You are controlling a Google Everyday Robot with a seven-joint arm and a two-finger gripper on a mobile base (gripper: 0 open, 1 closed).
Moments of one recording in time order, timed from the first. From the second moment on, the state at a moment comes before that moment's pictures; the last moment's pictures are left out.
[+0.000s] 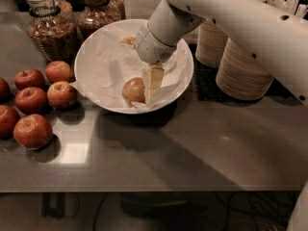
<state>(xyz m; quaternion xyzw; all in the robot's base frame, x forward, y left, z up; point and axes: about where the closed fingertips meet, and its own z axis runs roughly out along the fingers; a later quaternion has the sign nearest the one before) 0.598 0.046 0.880 -0.84 0.47 0.08 0.28</state>
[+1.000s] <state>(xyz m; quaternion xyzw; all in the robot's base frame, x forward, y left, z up) 0.599 0.049 0.876 -0.84 0.47 0.08 0.27</state>
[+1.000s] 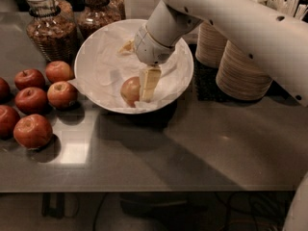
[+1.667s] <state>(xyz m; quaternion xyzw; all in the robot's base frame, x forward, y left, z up) 0.599 0.049 0.876 -0.84 0.47 0.08 0.27</state>
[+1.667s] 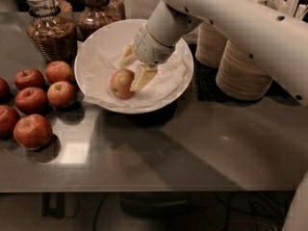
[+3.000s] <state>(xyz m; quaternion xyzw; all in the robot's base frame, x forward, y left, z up) 0.596 0.032 0.895 -0.83 0.47 0.07 0.29</state>
